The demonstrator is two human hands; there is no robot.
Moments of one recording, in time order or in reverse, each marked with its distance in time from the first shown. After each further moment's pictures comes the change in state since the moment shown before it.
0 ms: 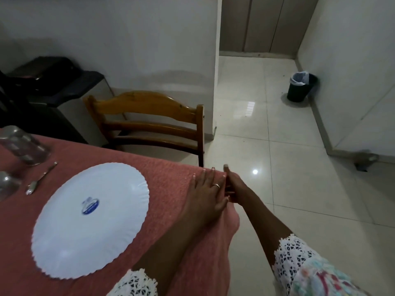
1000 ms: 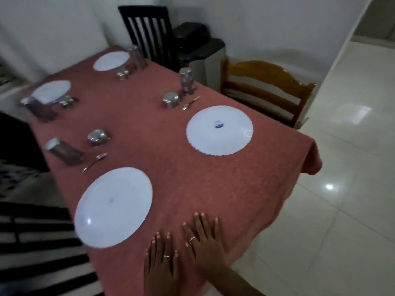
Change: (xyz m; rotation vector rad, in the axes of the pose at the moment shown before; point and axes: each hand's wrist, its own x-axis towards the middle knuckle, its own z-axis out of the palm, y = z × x) left_hand -0.506 0.032 0.067 -0.185 0.400 -0.931; right_hand -0.341 0.302 0.108 -1.481 -0.402 -1.179
